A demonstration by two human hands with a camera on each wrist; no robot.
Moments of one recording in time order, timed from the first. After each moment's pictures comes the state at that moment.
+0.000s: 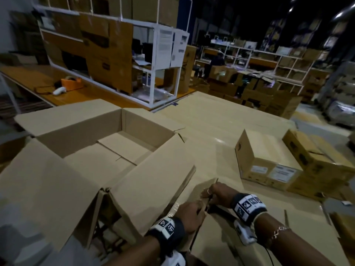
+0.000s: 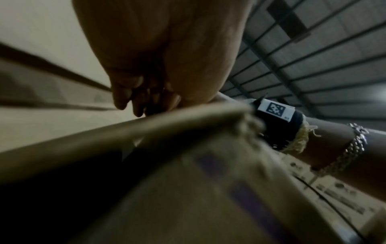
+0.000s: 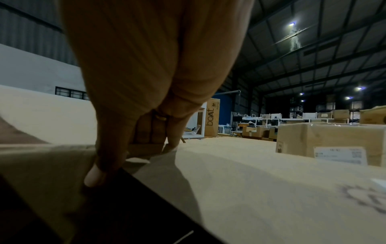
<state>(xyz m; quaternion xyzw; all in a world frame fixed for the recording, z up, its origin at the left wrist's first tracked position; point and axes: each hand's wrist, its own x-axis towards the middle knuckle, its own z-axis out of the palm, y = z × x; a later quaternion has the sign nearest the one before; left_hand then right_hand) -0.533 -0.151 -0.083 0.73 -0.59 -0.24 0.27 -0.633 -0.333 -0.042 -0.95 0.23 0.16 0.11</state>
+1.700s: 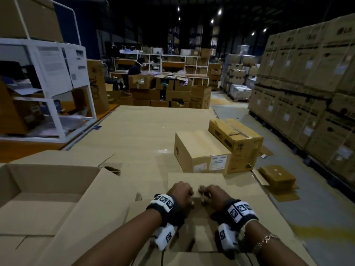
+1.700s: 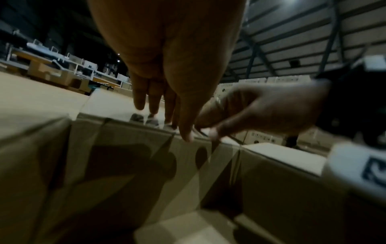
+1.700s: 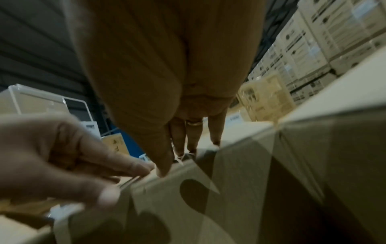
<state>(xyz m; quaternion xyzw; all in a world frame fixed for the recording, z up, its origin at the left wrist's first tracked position) -0.573 -0.376 -0.038 0.59 -0.78 -0.18 0.11 -0.769 -0.391 -0.037 -0.79 0.57 -0.06 0.21</state>
